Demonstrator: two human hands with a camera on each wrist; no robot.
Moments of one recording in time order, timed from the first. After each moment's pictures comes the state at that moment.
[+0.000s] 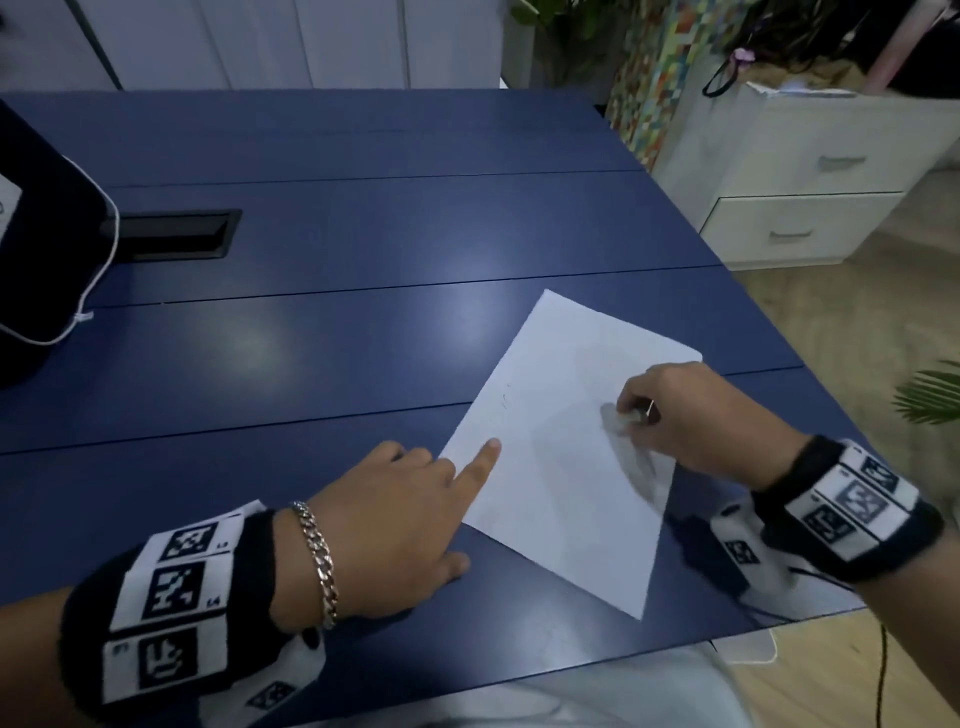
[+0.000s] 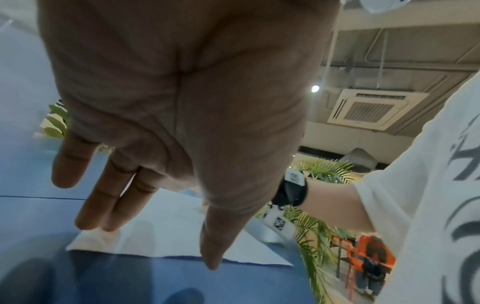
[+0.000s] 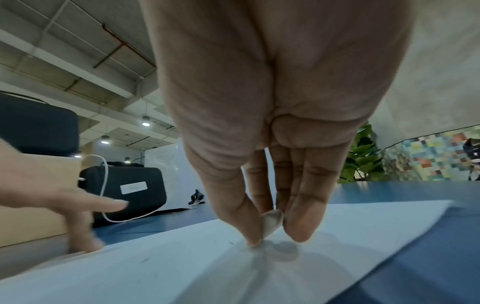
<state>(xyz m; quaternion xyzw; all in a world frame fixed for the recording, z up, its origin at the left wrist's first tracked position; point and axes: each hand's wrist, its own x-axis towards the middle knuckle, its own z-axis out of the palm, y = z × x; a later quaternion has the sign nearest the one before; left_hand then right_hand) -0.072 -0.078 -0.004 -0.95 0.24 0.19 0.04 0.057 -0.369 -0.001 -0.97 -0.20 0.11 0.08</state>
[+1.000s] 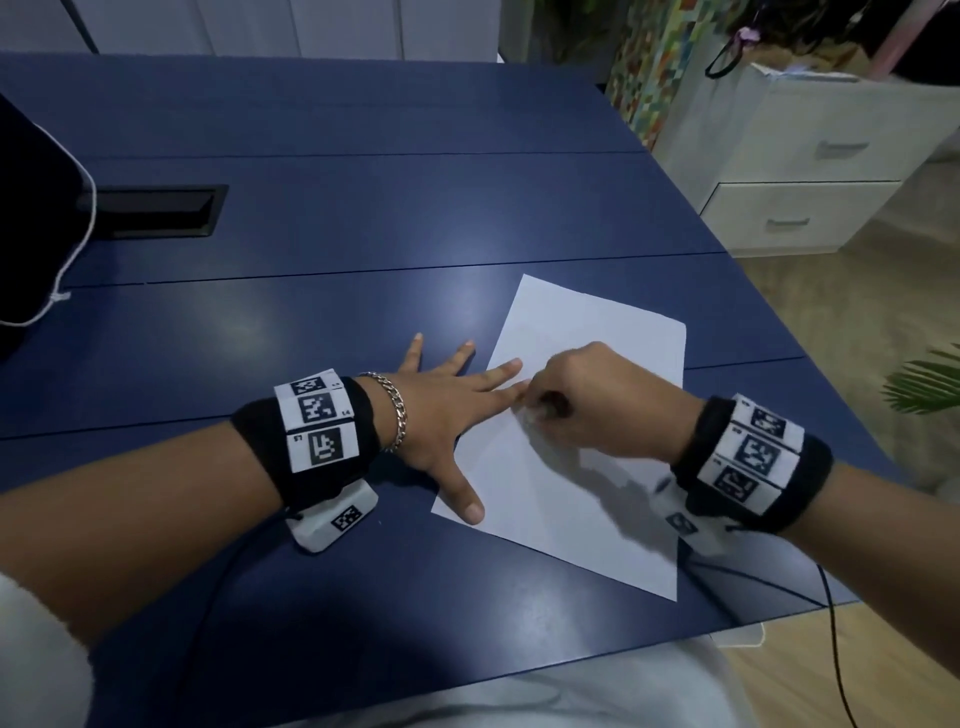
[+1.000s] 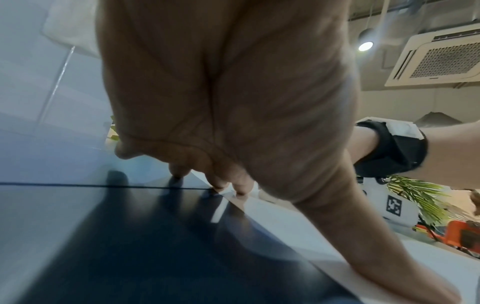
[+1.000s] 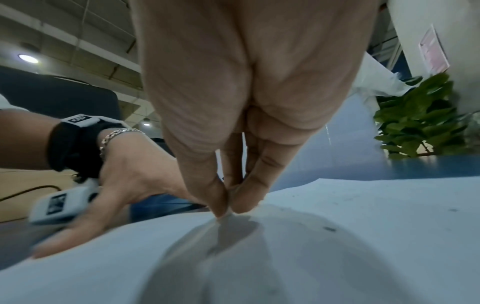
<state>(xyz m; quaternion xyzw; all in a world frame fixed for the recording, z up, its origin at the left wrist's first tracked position) 0.040 -0.072 -0.035 -0.92 0.25 0.31 0.00 0.058 -0.298 0.001 -0.91 -0.39 0.11 0.08</state>
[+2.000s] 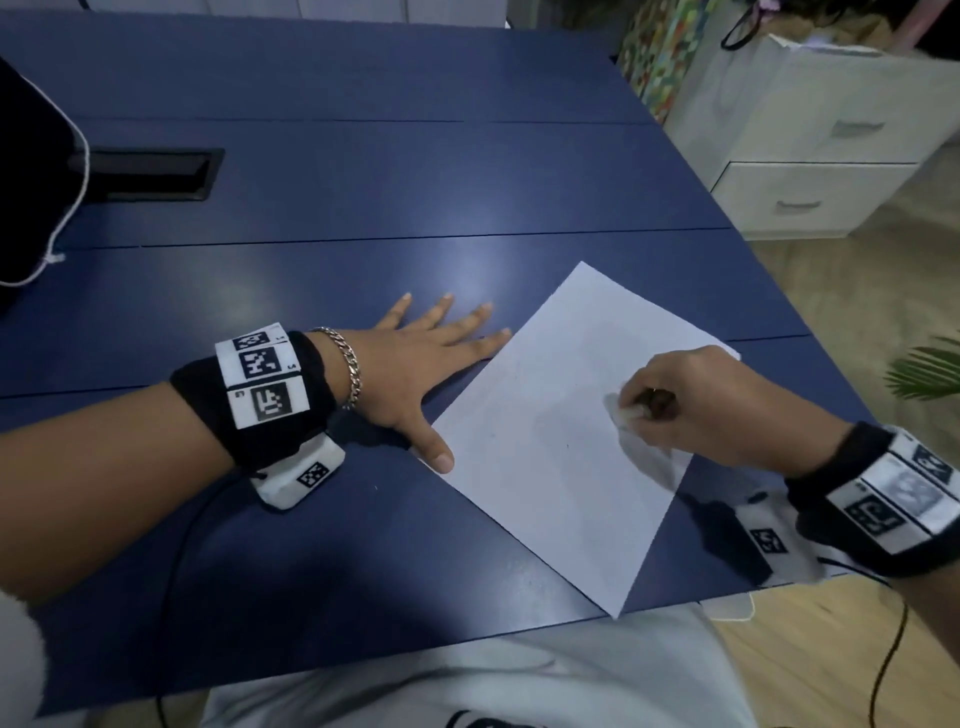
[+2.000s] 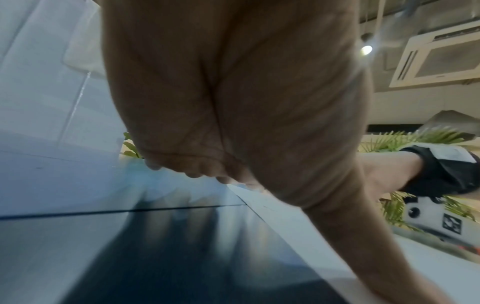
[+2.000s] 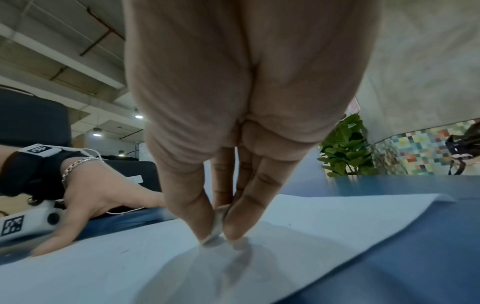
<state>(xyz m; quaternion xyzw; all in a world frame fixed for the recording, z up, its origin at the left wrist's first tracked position) 0.039 -0.044 -0.034 -0.94 0.26 0.24 0.01 0.044 -0.388 -0.009 -0.95 -0.28 0.12 0.11</state>
